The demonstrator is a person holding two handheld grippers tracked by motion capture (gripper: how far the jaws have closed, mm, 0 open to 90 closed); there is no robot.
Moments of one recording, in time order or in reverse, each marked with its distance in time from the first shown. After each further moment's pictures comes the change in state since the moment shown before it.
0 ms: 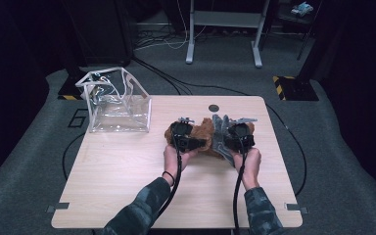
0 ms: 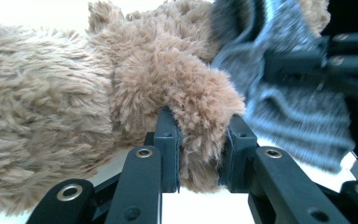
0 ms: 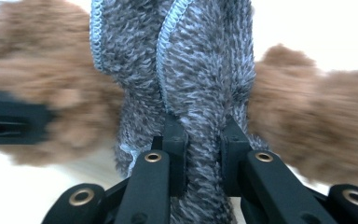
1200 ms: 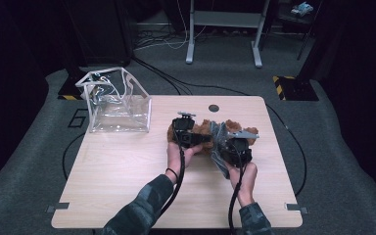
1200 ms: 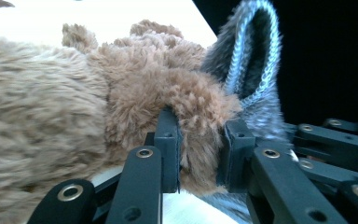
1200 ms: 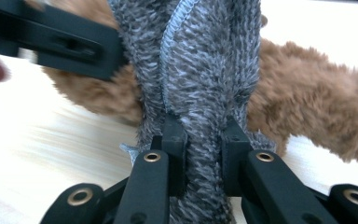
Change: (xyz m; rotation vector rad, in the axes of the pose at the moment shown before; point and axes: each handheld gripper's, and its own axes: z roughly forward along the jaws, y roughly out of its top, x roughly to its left) left arm -0.011 0.015 -0.009 -0.025 -0.077 -0.097; right arm 0.028 -0.033 -0.020 -0.100 0.089 0.028
